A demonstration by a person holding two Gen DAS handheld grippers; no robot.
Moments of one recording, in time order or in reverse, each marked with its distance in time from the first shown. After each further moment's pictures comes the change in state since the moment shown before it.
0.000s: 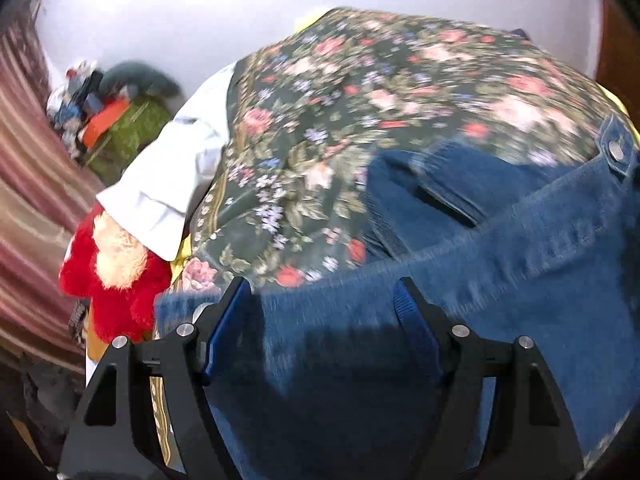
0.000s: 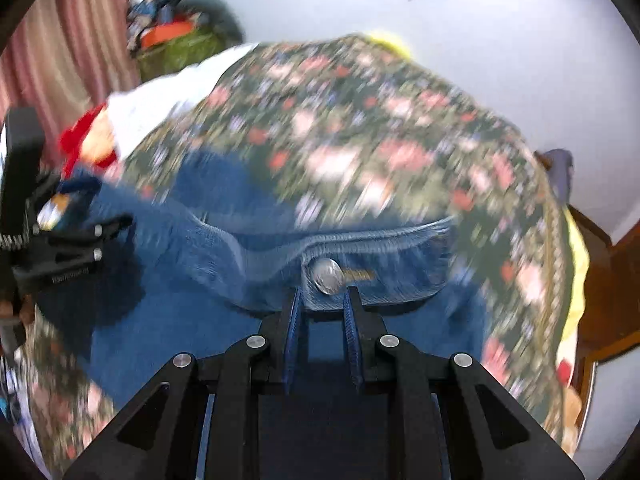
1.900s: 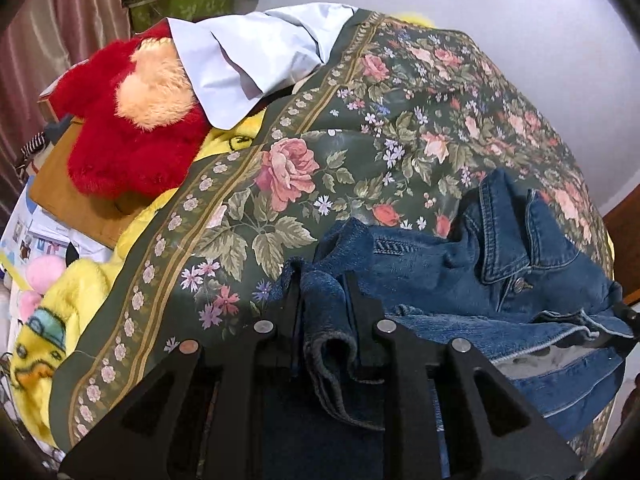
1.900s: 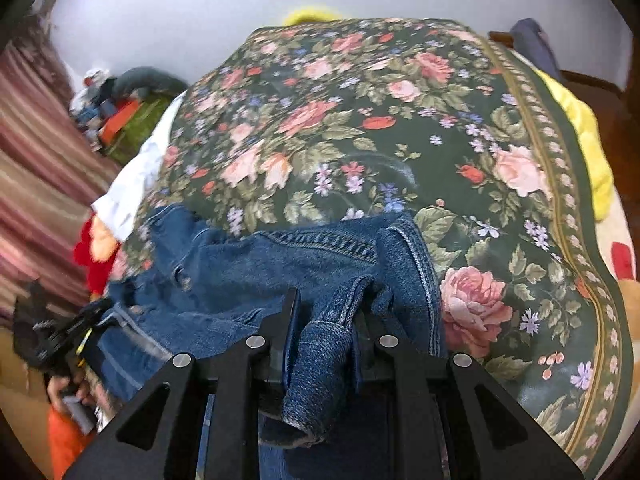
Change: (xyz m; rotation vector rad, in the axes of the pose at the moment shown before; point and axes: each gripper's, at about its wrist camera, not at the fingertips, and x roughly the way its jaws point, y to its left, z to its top) left arm 0.015 0.110 -0.080 -0.516 0.085 -0.219; right arm 0.010 -0.094 -0.035 0.439 0.081 0.235
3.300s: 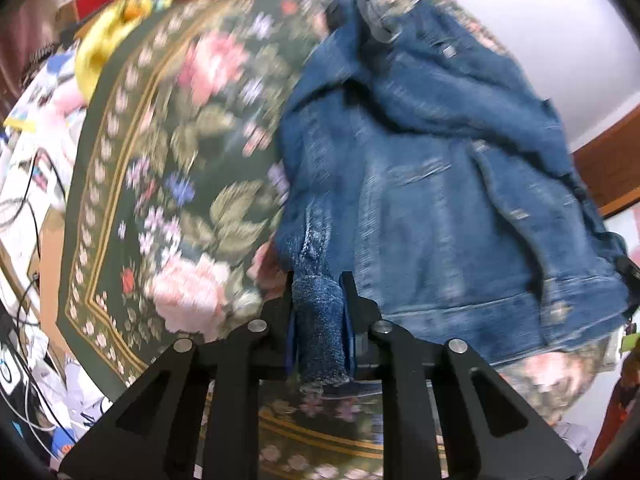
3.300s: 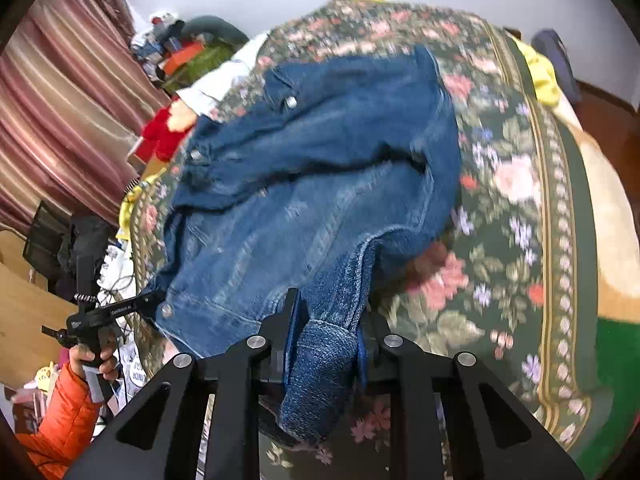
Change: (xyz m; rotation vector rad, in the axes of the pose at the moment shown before) left arm -0.132 0.058 -0.264 0.020 0.163 -0.156; right arm -0.155 0.055 -0.260 -0.162 0.032 0.038
